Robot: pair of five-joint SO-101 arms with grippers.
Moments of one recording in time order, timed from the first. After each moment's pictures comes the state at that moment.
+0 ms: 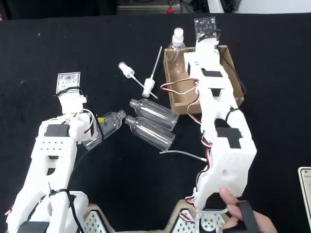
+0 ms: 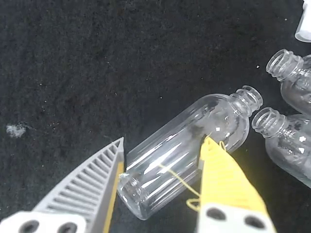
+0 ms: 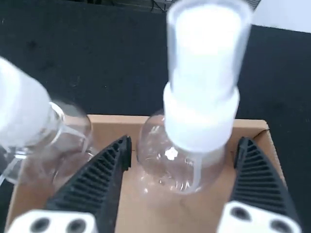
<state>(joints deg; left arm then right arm) -5.2 -37.3 57.5 45.2 1.7 1.9 26.9 4.5 12.1 10.1</state>
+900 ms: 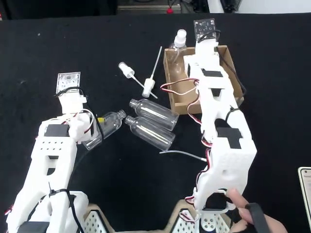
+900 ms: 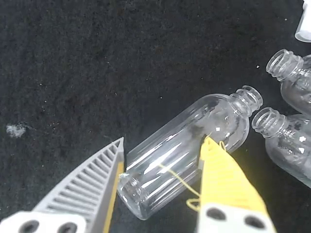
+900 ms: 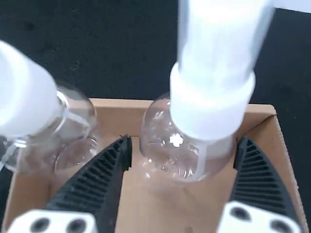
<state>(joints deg) -5.2 -37.3 57.5 45.2 1.7 1.9 26.9 4.5 15.7 10.1</state>
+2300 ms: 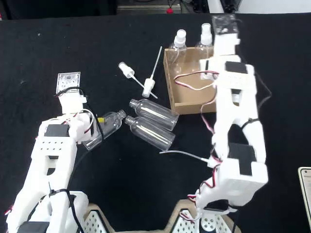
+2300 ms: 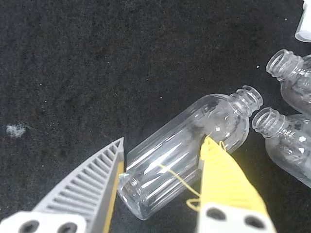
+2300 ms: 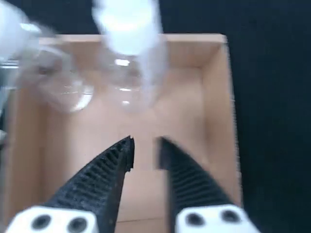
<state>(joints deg) -5.2 -37.3 57.5 45.2 1.7 8.8 13.1 2.6 47.1 10.2</state>
